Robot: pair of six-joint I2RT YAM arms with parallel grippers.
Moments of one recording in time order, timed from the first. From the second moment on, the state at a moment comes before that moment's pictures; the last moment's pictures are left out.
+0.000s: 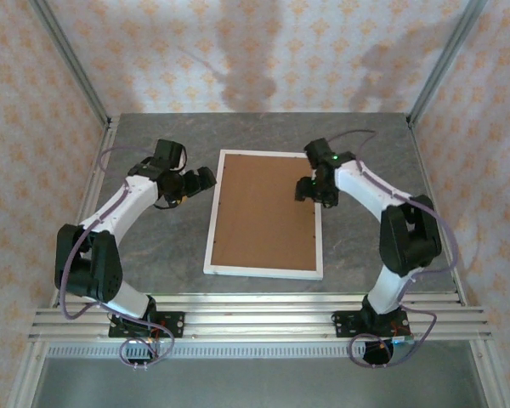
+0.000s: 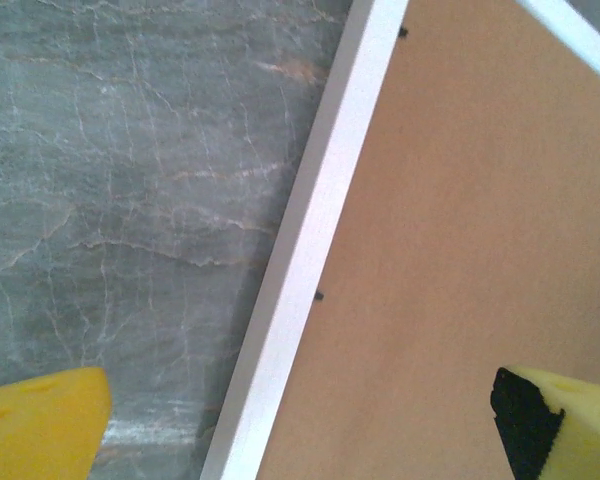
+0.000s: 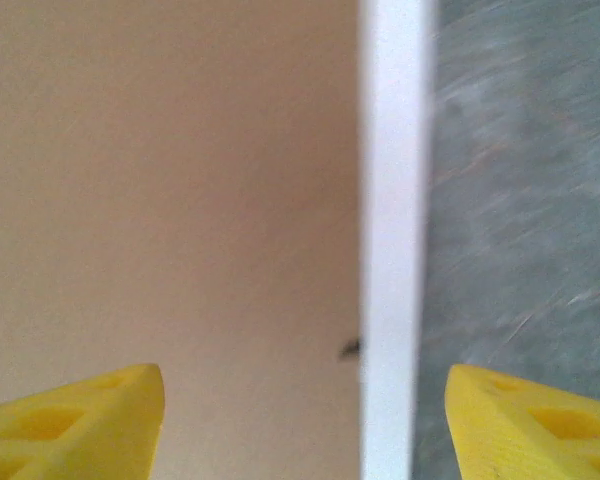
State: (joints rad) left arm -0.15 1.52 1.13 -0.64 0.21 -0.66; right arm 0.43 1.71 1.31 -0.90 -0.01 0.46
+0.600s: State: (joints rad) left arm 0.13 1.53 1.00 -0.55 0.28 -0.65; right arm 1.09 1.73 1.21 -0.94 -0.01 0.34
